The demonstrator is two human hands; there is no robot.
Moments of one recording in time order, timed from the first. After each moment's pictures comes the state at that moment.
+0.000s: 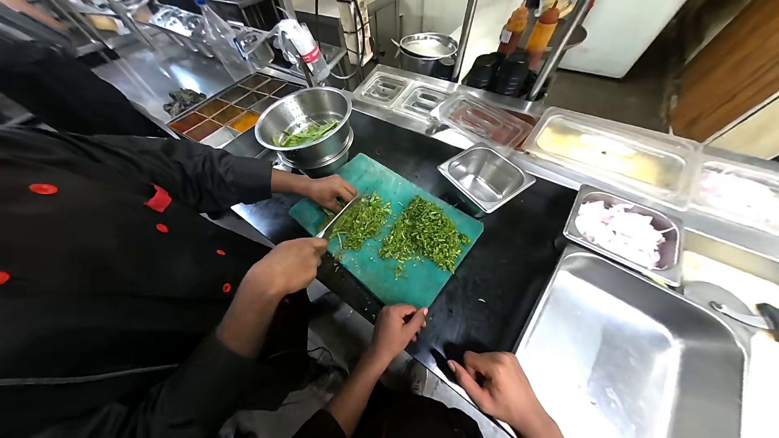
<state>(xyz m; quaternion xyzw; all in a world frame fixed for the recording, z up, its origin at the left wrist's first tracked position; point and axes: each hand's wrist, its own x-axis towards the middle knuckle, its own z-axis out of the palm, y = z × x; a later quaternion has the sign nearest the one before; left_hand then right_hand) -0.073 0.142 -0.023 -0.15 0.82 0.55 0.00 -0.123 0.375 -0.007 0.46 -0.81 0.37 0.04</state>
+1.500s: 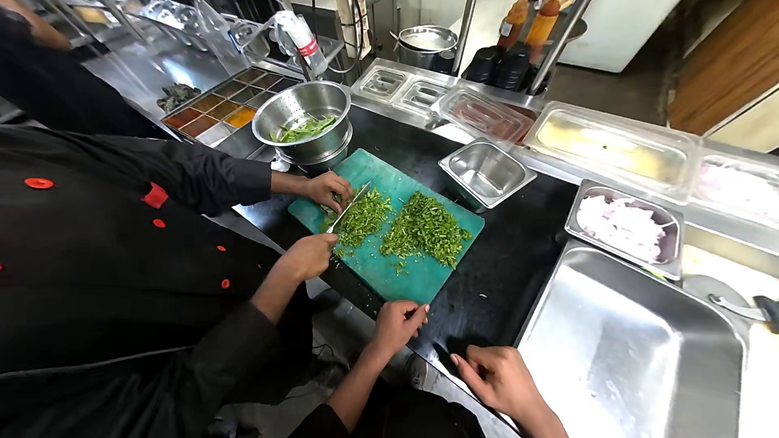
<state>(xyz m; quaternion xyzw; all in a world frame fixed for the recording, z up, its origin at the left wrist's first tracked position) -0.073 0.138 -0.022 -0.14 0.82 0.56 0.02 -0.123 0.374 -0.008 0.45 -0.81 0.37 0.05</state>
